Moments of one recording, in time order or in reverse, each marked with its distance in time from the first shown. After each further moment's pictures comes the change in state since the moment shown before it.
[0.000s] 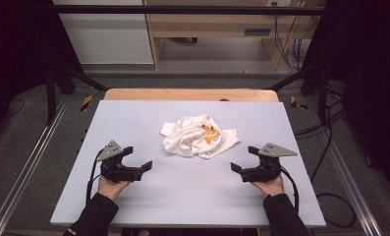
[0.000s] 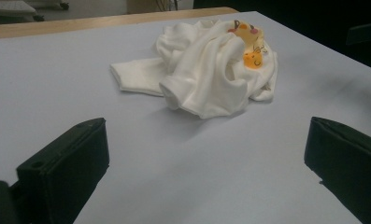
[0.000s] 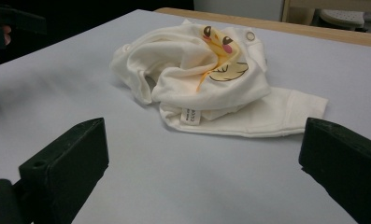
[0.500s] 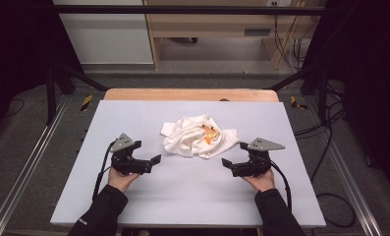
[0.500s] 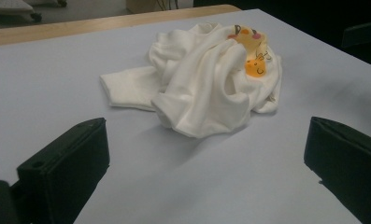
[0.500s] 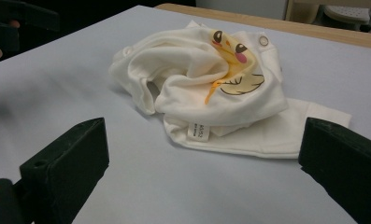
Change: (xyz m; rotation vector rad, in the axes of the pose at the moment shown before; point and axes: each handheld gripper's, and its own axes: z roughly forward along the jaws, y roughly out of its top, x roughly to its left) left arm -0.006 0.016 0.029 0.024 0.006 0.007; right arm 0.008 0.013 0.026 0.025 0.000 -0.011
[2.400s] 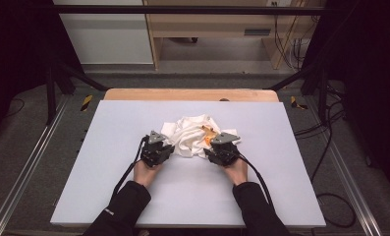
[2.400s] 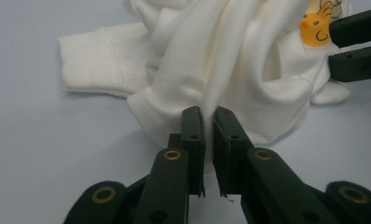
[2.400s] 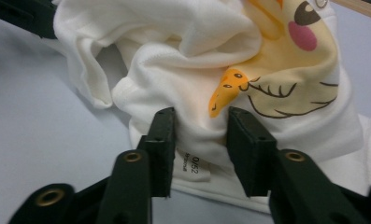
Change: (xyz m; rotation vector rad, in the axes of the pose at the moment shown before) left arm -0.011 -0.007 0.091 0.173 0.102 0.008; right arm 0.017 0.002 0.099 0.212 -0.153 -0.165
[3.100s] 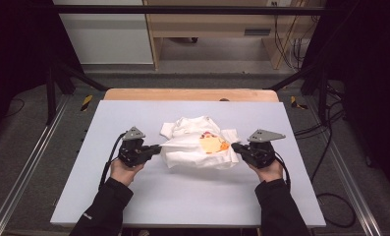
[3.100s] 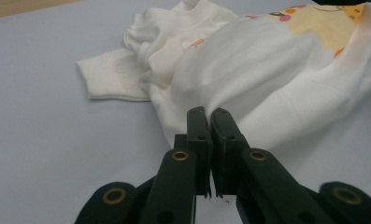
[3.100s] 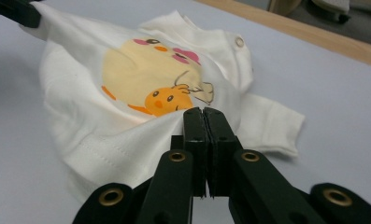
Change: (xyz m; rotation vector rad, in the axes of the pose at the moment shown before) left arm 0.011 0.020 -0.080 0.003 -0.124 0.019; right arm -0.040 0.001 -0.112 -0.080 0.078 0.077
